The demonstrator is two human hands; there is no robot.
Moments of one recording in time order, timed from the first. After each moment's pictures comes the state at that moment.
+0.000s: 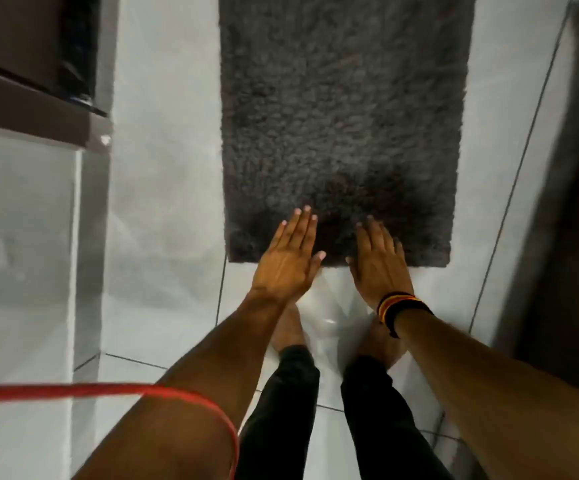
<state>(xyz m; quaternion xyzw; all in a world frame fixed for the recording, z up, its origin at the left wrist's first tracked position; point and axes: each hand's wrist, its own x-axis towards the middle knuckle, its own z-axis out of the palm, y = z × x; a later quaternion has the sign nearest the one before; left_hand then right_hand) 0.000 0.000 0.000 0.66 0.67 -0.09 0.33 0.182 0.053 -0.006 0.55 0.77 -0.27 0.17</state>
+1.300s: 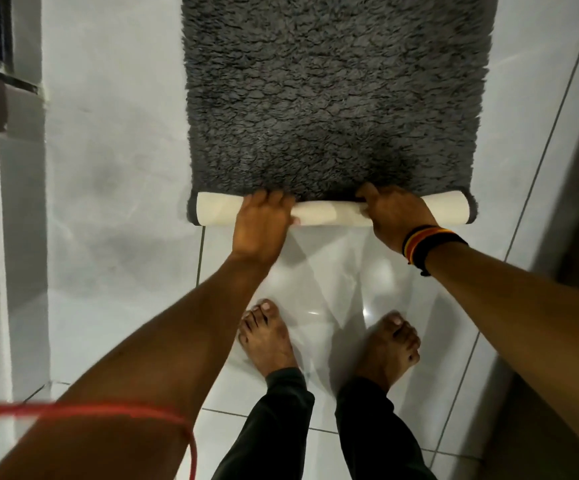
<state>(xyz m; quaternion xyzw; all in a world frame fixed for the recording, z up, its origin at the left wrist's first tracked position) -0.041 0.071 -0.078 0.66 0.71 -0.11 0.21 0.181 0.171 -0.081 0.43 0.84 -0.24 0.23</state>
